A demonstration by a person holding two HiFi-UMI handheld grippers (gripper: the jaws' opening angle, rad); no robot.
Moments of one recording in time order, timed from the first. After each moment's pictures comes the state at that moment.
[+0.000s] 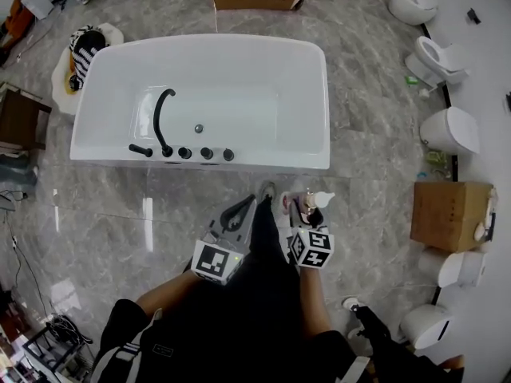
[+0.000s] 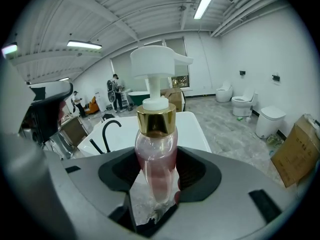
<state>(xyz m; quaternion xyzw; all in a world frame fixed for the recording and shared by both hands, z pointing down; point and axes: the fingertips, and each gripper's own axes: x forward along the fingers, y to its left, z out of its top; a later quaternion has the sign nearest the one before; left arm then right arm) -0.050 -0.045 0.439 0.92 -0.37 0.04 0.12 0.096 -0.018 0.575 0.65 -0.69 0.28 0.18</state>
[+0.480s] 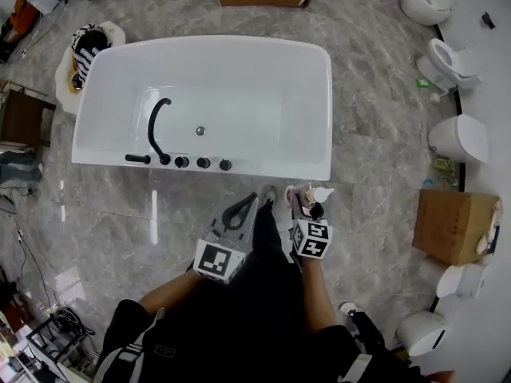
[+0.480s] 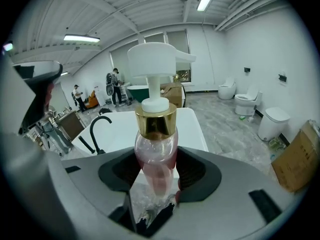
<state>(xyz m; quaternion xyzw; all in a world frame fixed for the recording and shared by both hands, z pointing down) -0.007 -0.122 0.443 0.91 -0.39 0.05 0.12 0.143 -0.103 0.617 0.63 -0.69 0.29 0.22</state>
